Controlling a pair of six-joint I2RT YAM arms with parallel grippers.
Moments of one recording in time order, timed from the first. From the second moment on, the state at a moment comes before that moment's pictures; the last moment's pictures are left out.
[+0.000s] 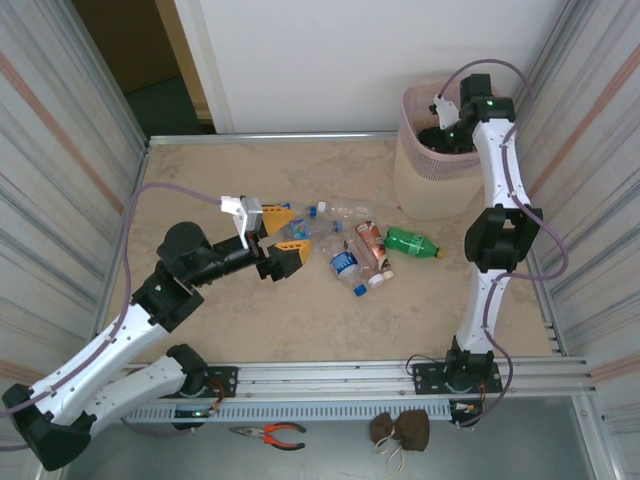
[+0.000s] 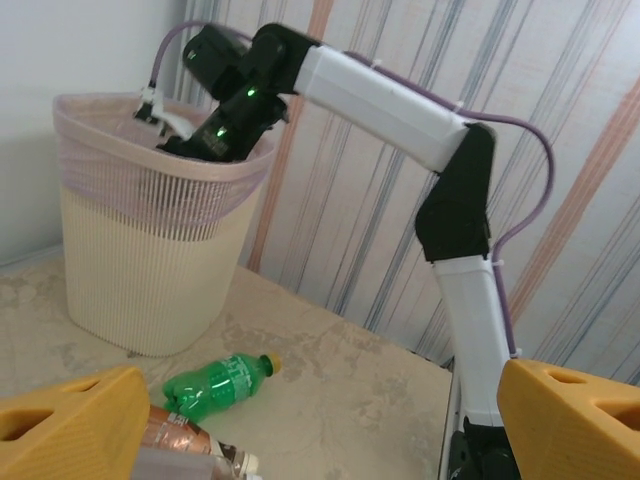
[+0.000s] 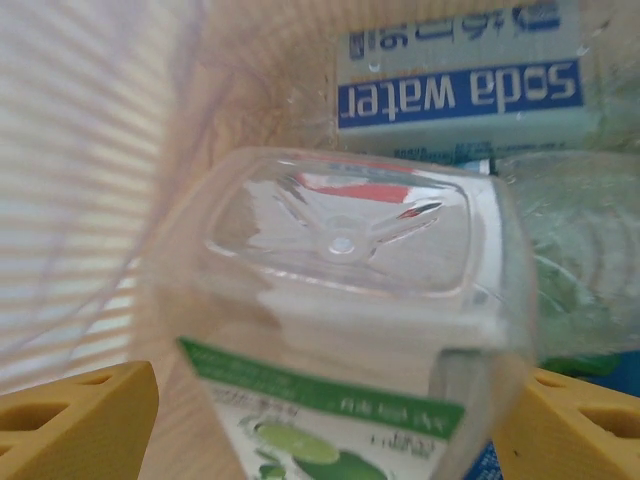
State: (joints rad) left arm -0.71 0.80 0.81 0.04 0.42 -0.29; right arm -0.02 2.15 2.35 -1.26 -0.28 -0.21
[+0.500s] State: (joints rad) left arm -0.69 0.90 0.93 -0.18 0.30 -0.29; right arm -0.01 1.83 2.23 -1.18 -0.23 -0.15
